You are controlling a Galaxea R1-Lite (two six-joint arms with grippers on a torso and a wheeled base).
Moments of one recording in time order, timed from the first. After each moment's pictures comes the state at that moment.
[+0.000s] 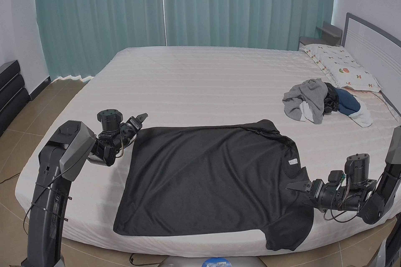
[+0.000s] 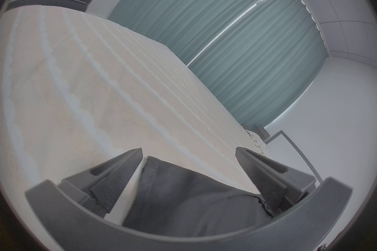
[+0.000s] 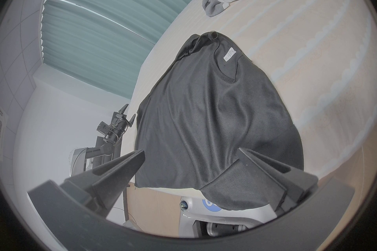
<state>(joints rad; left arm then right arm) -0.06 2.75 -1.73 -0.78 -0.18 -0.79 0.17 1.99 -0.18 -1.19 0.38 0.79</state>
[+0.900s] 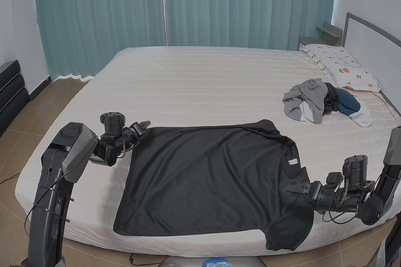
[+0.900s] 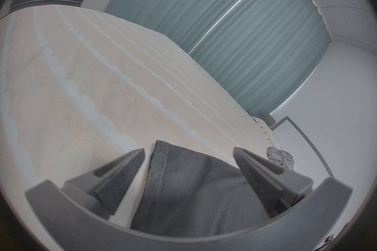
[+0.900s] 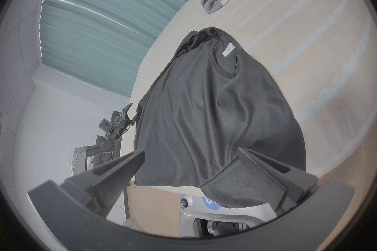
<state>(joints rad) -0.06 2.78 -1.76 -0.69 -0.19 -0.71 0.19 2.00 -0.17 -1.19 0.38 0.79</state>
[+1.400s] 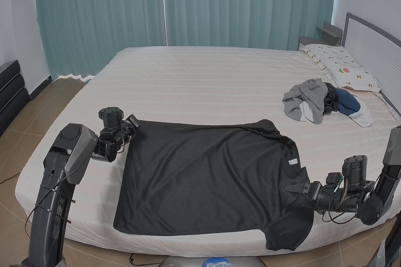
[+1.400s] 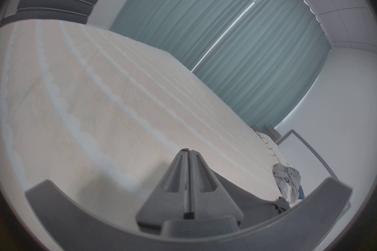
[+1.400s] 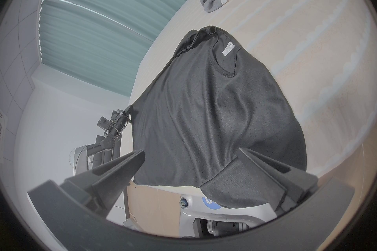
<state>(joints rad) -0.04 2.83 -1.91 -0.69 -0.07 -0.72 0.19 2.01 -0.18 -1.19 0.38 0.79</state>
